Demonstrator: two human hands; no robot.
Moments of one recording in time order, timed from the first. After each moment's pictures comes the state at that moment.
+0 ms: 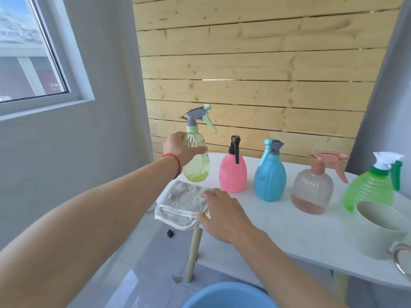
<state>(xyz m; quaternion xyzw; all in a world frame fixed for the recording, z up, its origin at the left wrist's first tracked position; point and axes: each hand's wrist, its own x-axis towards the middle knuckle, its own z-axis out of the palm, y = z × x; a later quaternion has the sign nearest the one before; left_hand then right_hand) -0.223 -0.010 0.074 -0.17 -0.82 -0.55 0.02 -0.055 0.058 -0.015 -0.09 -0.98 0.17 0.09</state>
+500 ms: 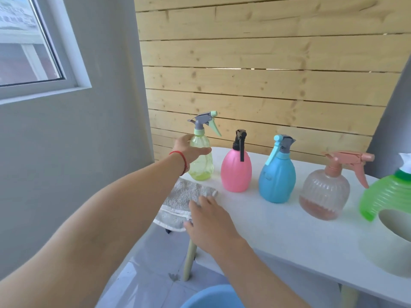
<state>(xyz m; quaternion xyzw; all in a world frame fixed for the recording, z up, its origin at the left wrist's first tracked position) -0.277 0.029 0.029 -0.13 -0.81 -0.56 -0.09 -0.095 0.043 -0.066 -0.05 -0.99 0.05 0.15</state>
